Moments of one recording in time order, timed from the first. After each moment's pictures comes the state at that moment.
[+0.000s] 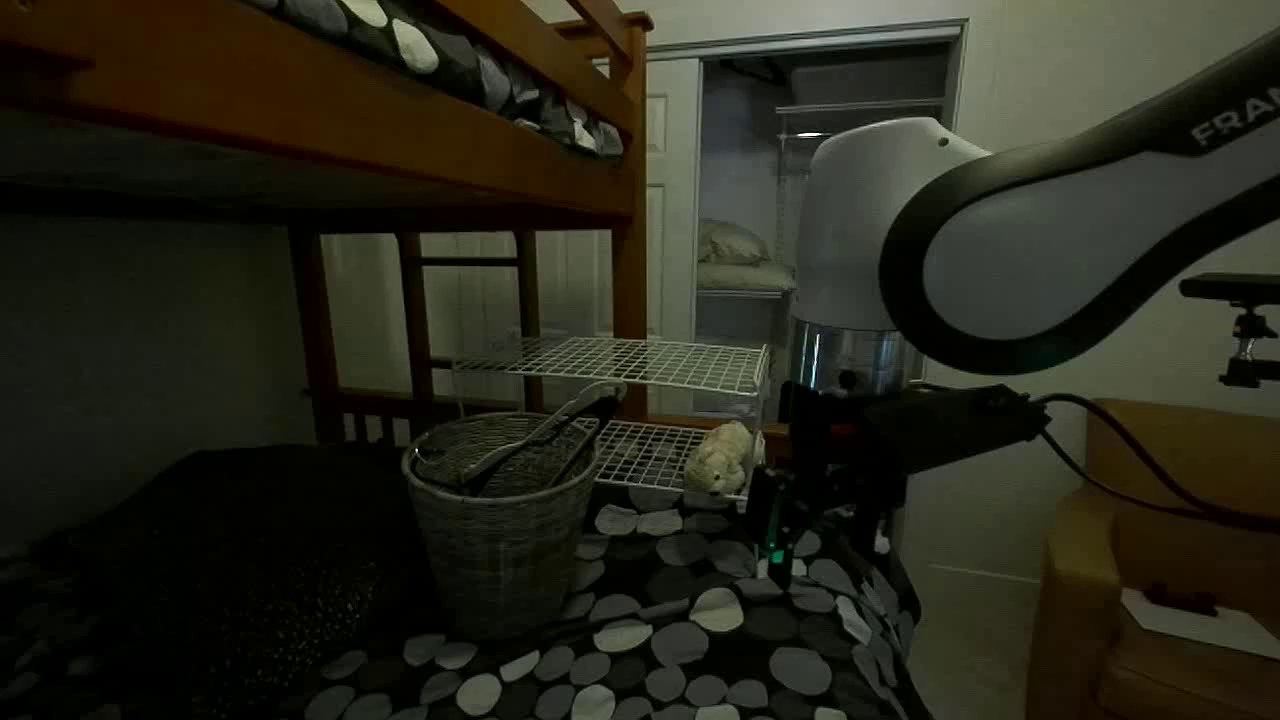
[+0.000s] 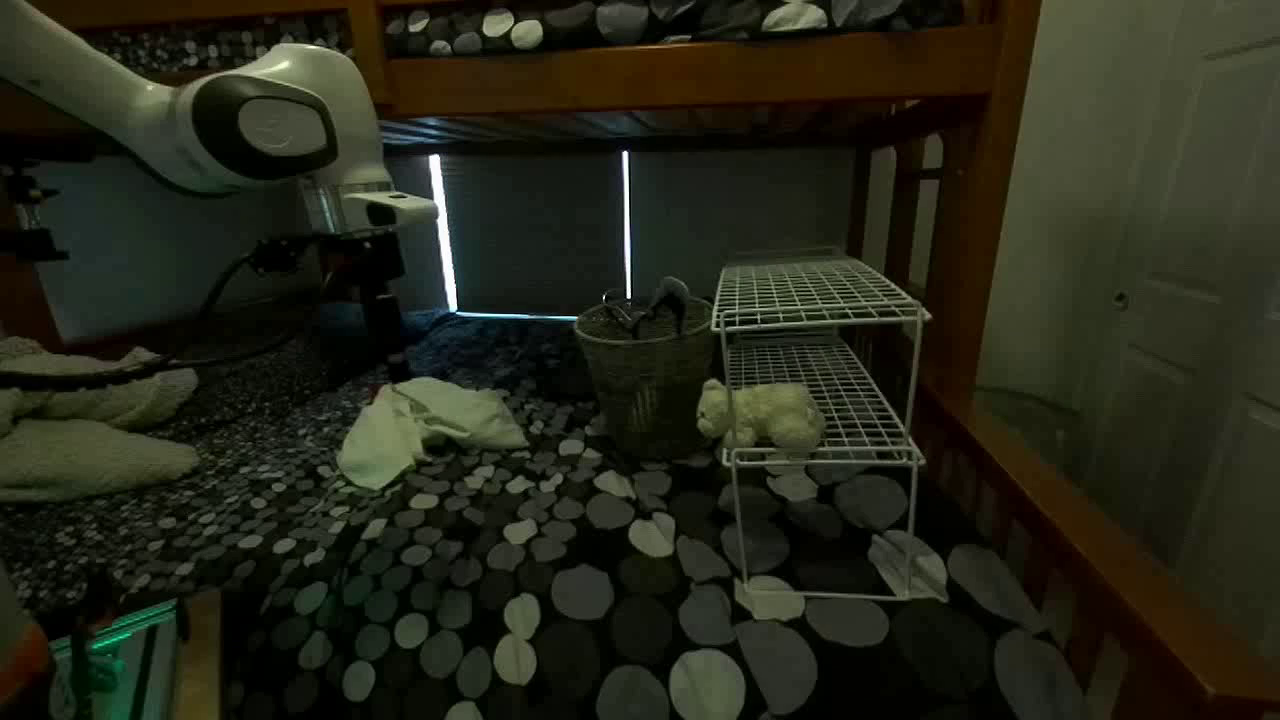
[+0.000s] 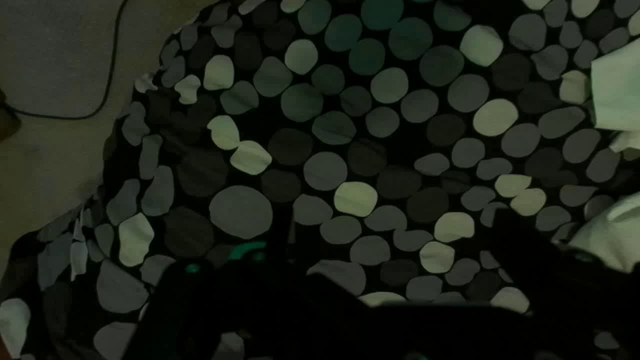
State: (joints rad) arm 0.15 -0.56 0.39 -2.67 0.15 2.22 0.48
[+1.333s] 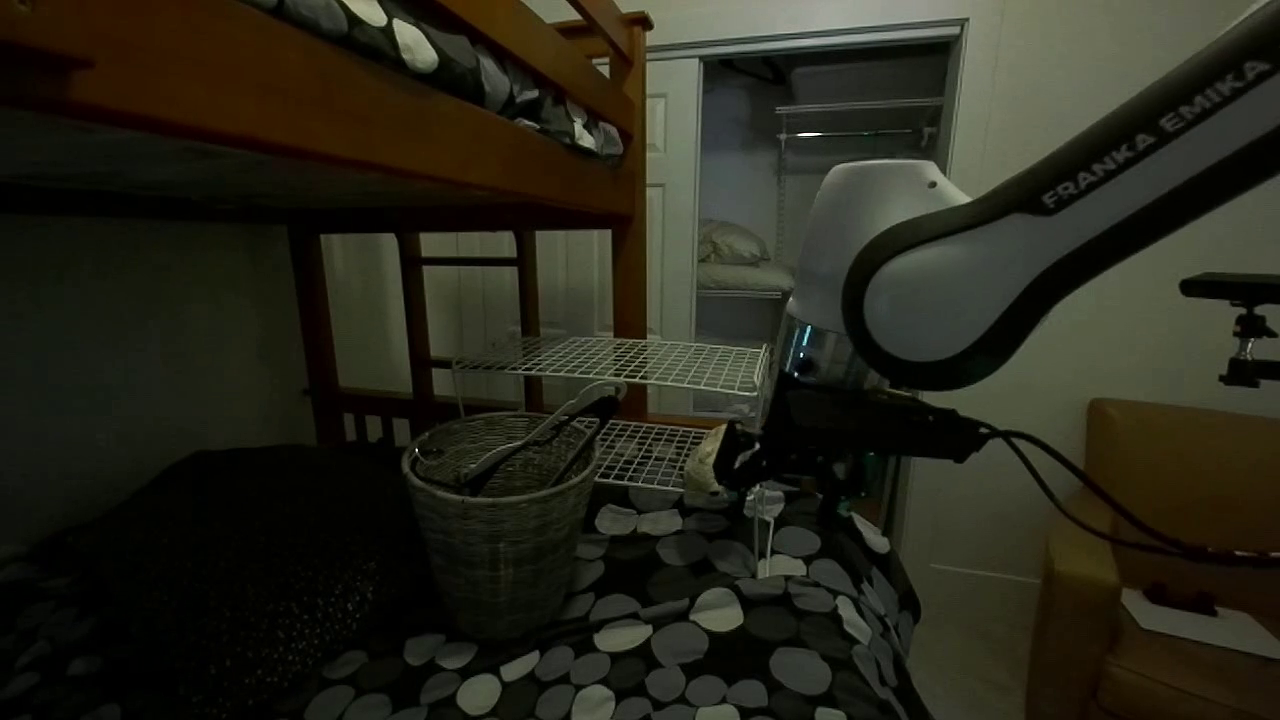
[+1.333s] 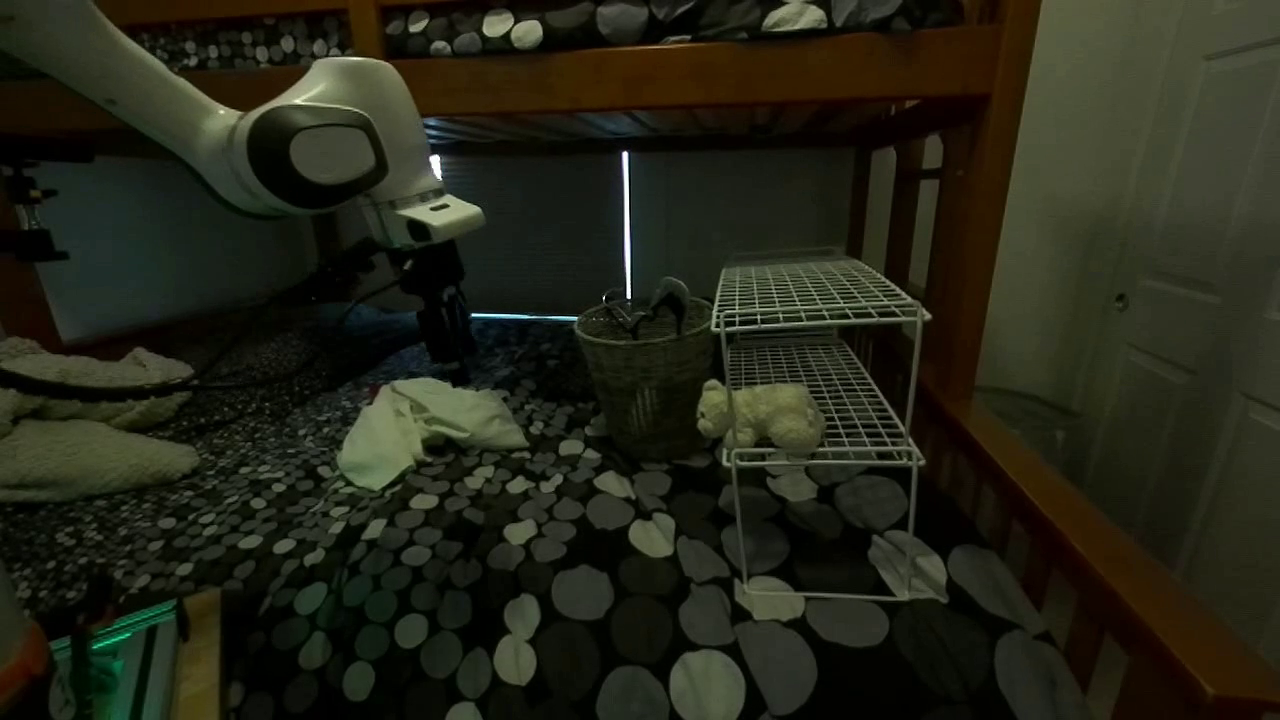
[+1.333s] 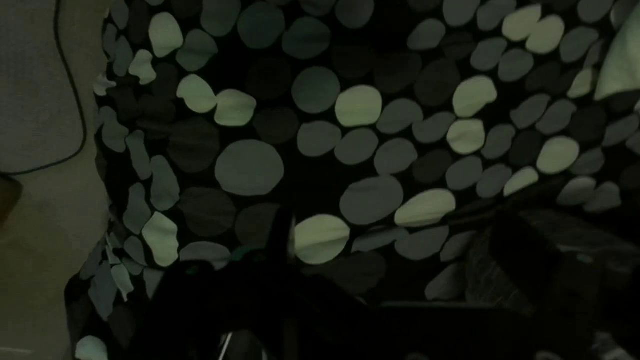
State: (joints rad) arm 0.03 -0.45 0.37 -2.67 0.13 2.48 0.74
